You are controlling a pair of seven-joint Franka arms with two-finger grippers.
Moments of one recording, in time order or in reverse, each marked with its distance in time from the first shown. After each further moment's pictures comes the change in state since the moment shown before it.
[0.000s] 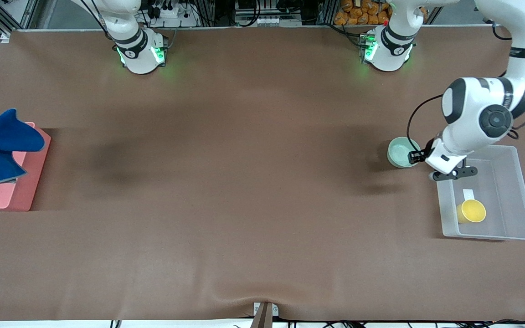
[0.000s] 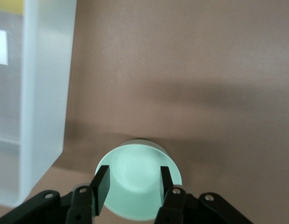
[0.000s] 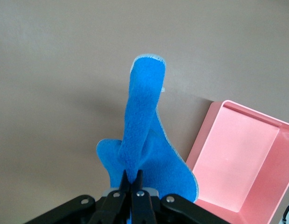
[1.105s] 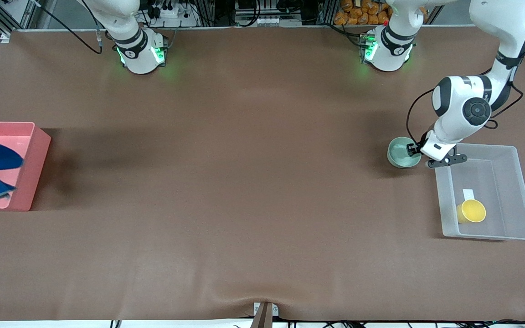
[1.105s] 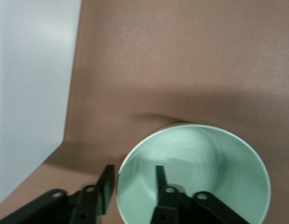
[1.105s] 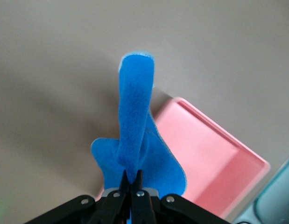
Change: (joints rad) left arm 0.079 0.056 0.006 -0.205 0.067 0.279 0.000; right arm -0.183 0.261 -0.003 0.131 -0.067 0.164 -0.429
